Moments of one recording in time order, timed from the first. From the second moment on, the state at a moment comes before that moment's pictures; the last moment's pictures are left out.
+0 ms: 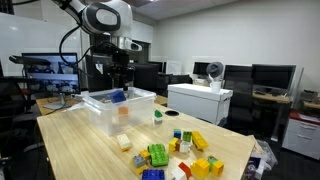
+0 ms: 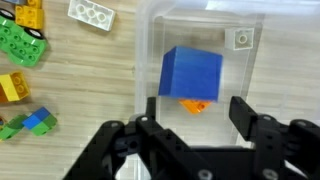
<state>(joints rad) -0.11 -0.07 -0.10 -2.19 0.05 2.11 -0.21</state>
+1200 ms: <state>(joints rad) -0.27 0.08 -0.30 -2.03 -0.05 2.23 -0.21</state>
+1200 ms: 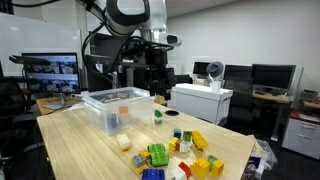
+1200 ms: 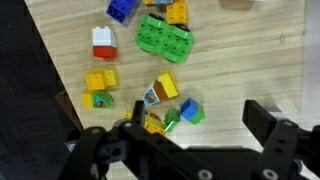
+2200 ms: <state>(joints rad) -0.38 0.51 -0.36 -1.82 -0.09 2.41 -0.08</state>
